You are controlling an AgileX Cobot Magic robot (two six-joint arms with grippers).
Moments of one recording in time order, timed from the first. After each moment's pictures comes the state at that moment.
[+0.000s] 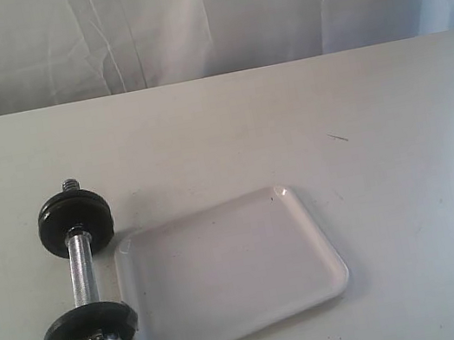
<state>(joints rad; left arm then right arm) -0.27 0.49 -0.35 -1.01 -0.03 0.89 0.19 0.01 -0.01 0.06 0.34 -0.03</state>
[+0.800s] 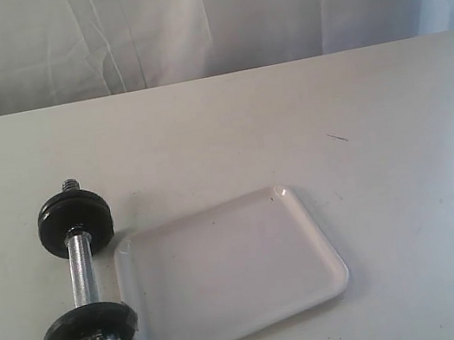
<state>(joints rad) 0.25 0.06 -0.17 -0.27 0.63 0.19 0.19 0.01 -0.01 0.06 0.34 -0.03</state>
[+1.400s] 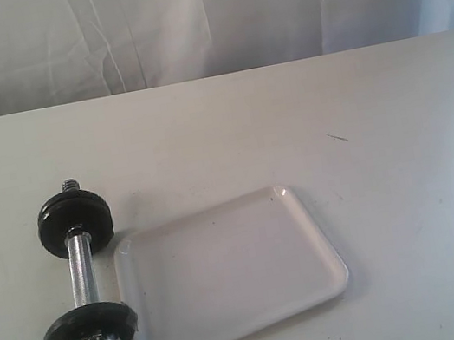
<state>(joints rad) 0.25 0.00 0.01 -0.17 0.55 0.06 0.19 0.01 -0.01 0.06 0.34 -0.03</state>
